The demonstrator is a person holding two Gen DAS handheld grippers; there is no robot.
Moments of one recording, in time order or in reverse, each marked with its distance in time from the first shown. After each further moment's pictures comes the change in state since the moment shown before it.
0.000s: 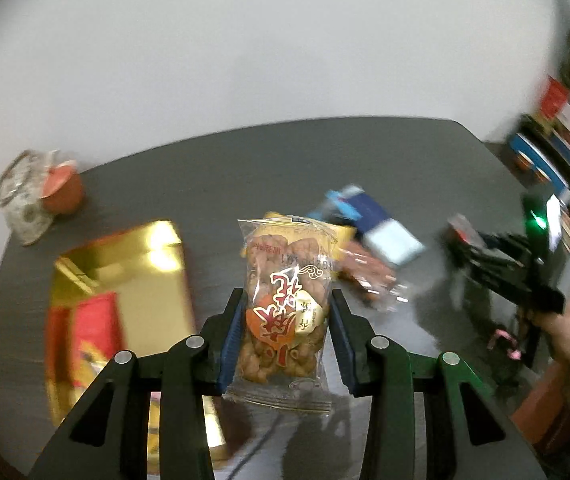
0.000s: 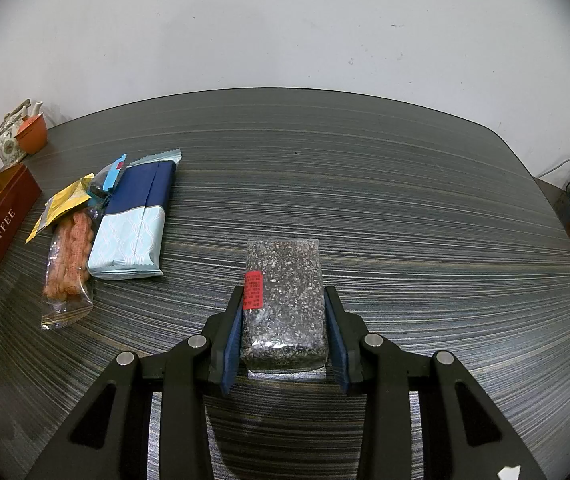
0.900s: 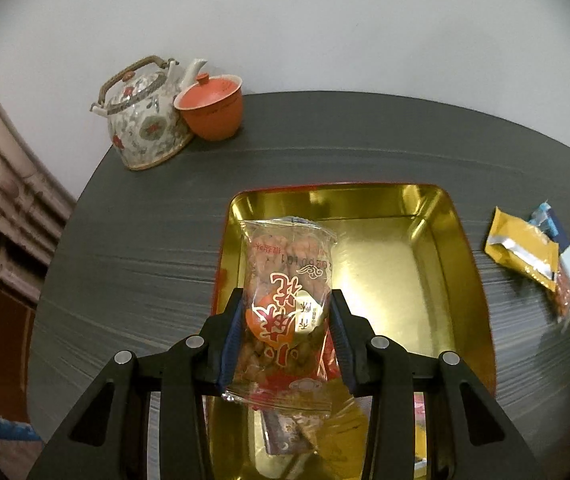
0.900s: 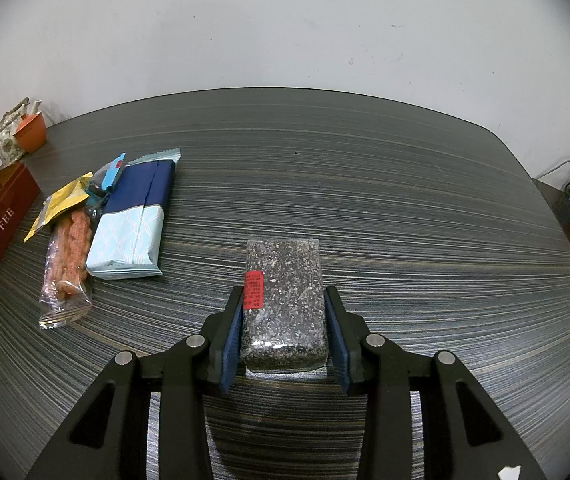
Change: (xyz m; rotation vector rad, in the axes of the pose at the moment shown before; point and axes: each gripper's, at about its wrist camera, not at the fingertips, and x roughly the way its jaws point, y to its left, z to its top) left arm 0.040 0.170 -0.024 -0.205 0.130 0.271; right arm 0.001 0.001 0.000 0.001 0.001 -0.006
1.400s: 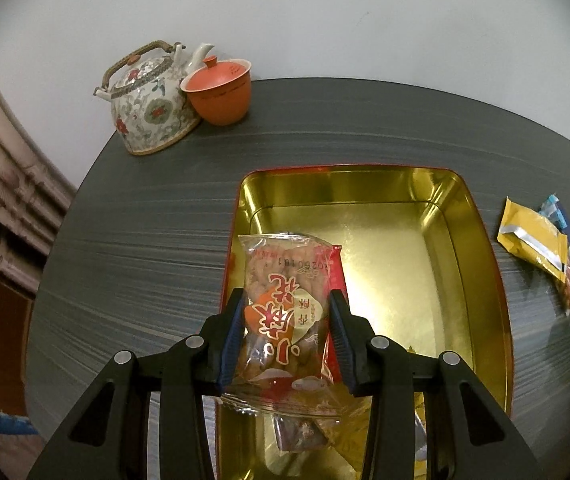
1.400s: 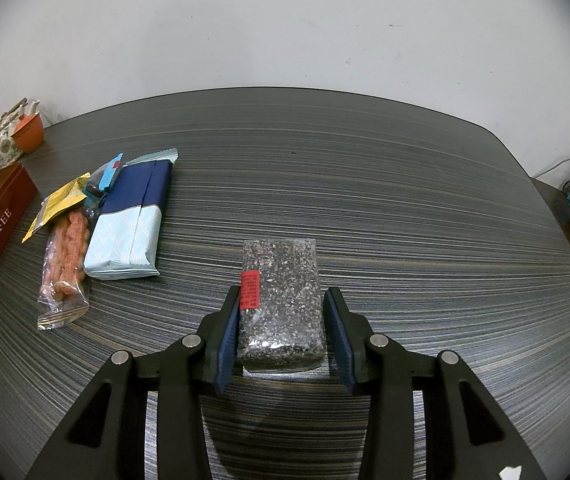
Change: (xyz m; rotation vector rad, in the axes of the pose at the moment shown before) left arm 0.007 0.008 -0.007 -0.010 0.032 0.008; right arm 0.003 -0.001 0.000 0.001 -0.001 -0.001
